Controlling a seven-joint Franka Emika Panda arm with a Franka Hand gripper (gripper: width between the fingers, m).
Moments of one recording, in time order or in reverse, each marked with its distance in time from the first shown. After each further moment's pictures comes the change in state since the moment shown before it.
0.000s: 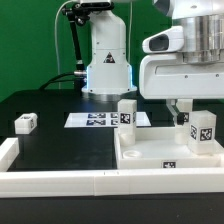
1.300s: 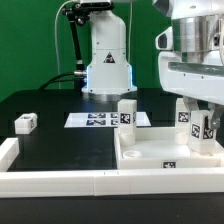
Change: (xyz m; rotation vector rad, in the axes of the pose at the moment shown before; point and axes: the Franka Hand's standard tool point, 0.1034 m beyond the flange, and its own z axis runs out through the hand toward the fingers) arm -0.001 -0.001 0.000 0.005 -0.003 0.882
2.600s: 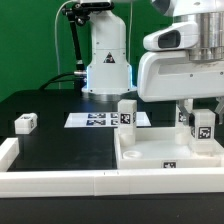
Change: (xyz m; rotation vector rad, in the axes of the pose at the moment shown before) arm 0.007 -0.004 -0.003 -0.020 0.043 -1.195
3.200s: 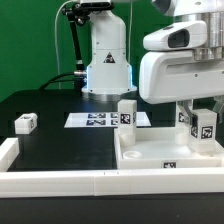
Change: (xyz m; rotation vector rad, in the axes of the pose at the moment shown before) arm 0.000 -0.001 0.000 0.000 0.000 -0.304
